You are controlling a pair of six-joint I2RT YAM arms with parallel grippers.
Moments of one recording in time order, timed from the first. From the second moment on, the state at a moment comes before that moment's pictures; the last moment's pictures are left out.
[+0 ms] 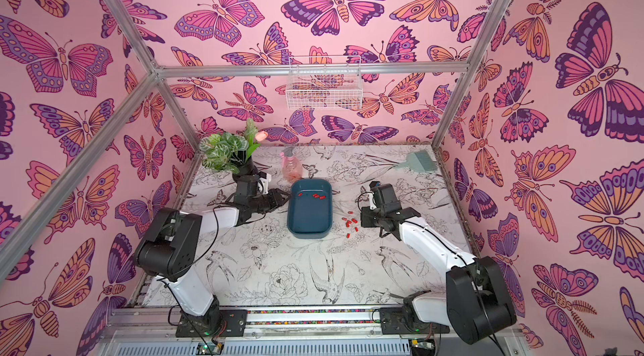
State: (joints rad) left arm -0.27 1.75 0.85 0.23 0.50 -0.69; right arm 0.40 1.32 0.76 -0.40 -0.10 0.29
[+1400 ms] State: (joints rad) left arm -0.27 1.75 0.85 0.23 0.50 -0.69; right arm 0.34 1.52 0.75 -0.36 -0.22 0.28
